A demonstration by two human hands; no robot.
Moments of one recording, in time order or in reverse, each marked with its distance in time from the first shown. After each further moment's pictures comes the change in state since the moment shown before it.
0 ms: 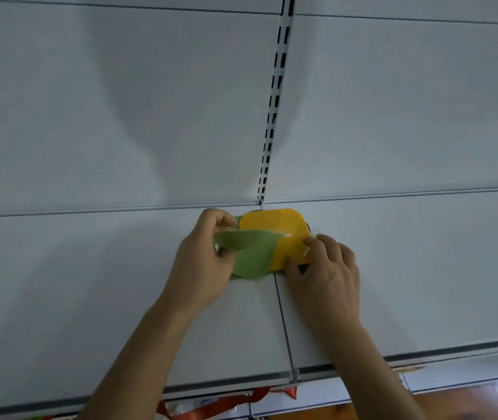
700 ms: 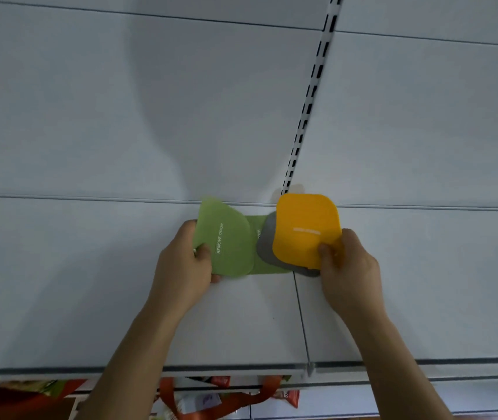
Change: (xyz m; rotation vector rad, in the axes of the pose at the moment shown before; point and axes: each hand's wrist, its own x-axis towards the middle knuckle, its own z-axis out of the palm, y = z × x) left_hand -0.020 -0.035 -0.034 -0.081 0.127 -0.291; right_hand 0.012 -0.012 -0.035 0.347 -0.080 0.038
